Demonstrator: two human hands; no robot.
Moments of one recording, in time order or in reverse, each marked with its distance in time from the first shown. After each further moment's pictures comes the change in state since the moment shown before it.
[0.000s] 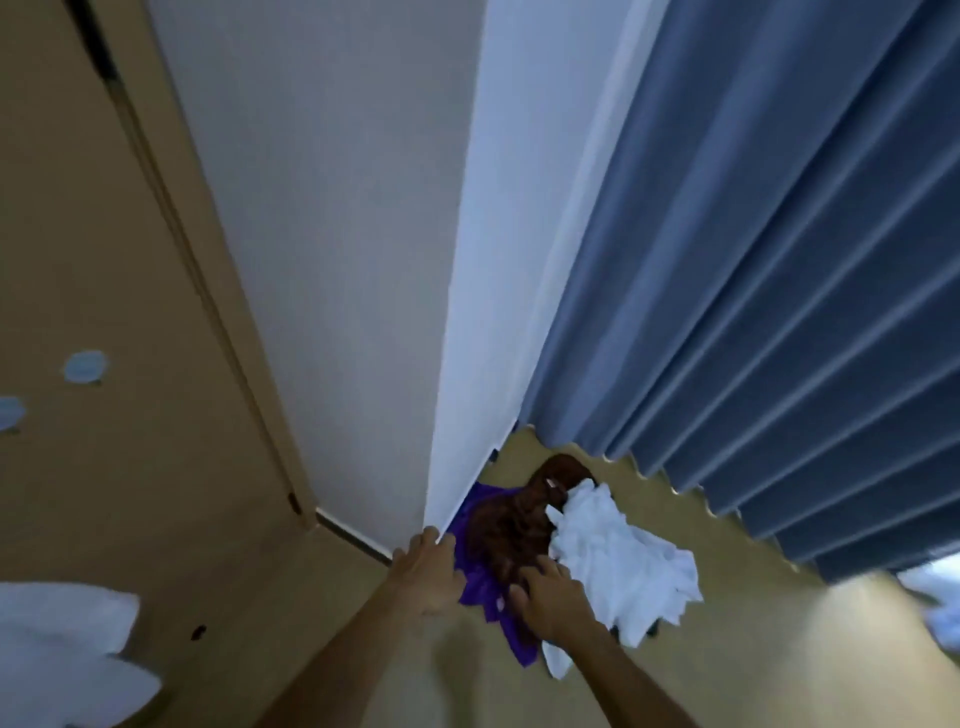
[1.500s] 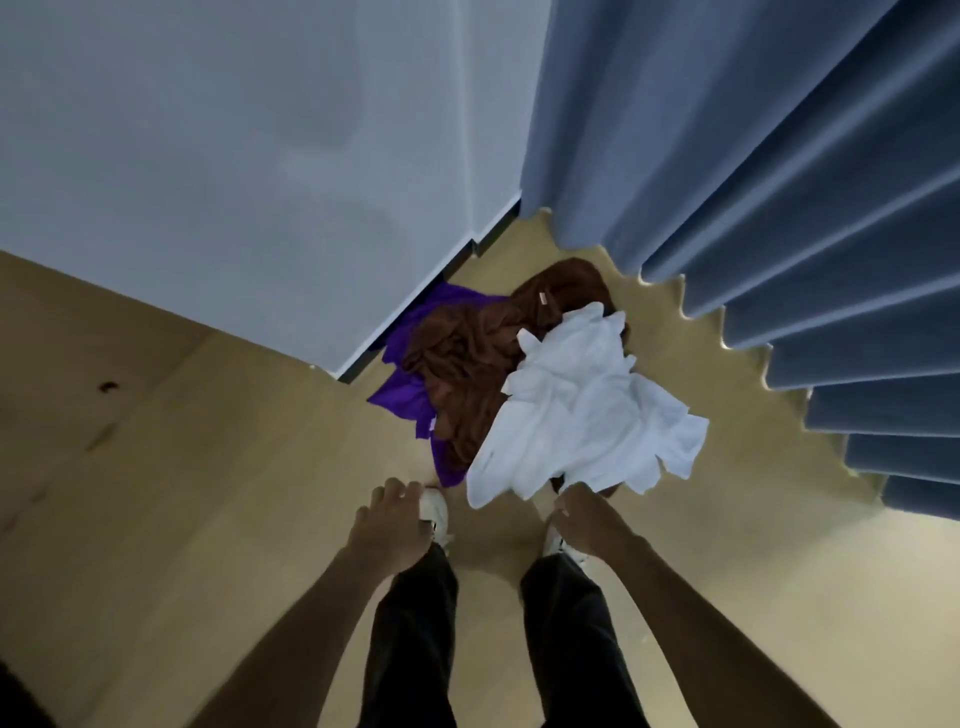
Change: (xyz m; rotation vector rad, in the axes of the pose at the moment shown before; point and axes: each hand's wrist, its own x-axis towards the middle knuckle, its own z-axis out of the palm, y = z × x) left_hand 0.233 0.236 0.248 -0.104 -0.337 -0.457; right_hand 0.227 0.429 0.110 0.198 -0.610 0.027
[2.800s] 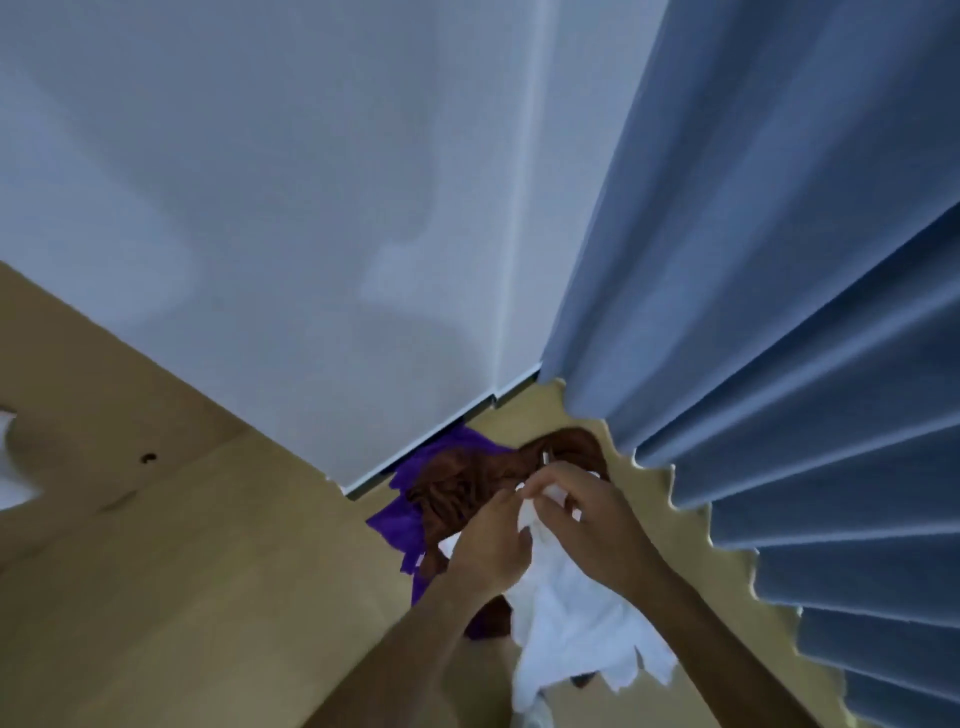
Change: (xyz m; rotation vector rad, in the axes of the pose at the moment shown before) left_hand -0.032 0.146 -0.145 -0.543 0.510 0.319; right_hand -0.164 -0.141 -0.226 0.246 0.405 -0.778
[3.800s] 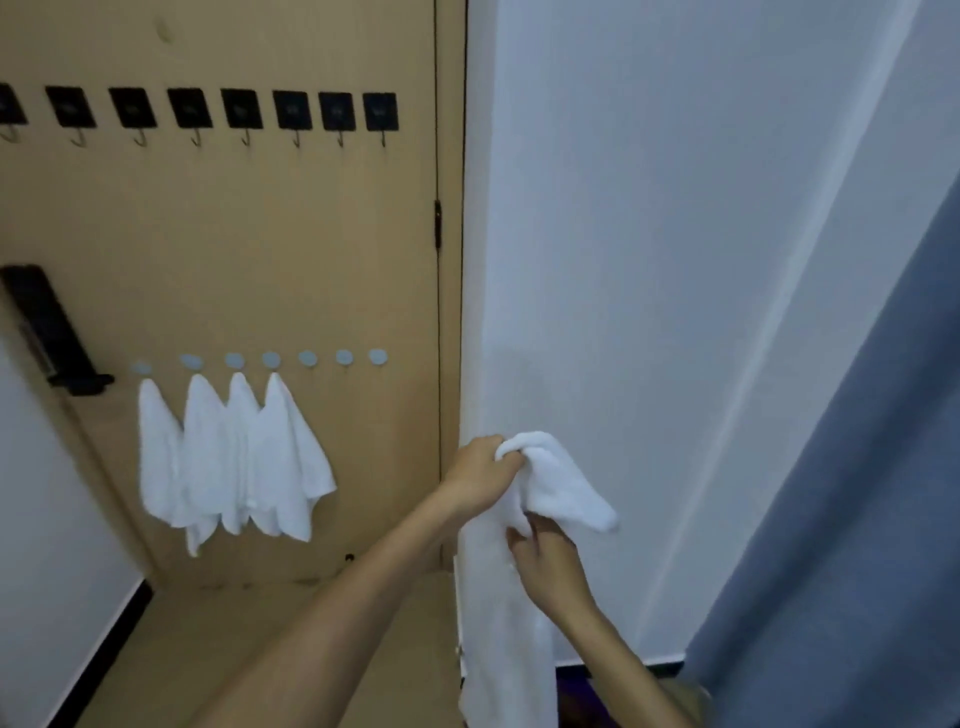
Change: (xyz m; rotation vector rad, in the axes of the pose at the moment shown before) left_hand -0.259 0.085 -0.317 -0.269 0.746 -0.035; right_hand -0.075 -0.259 0.088 0.034 -0.144 -0.362
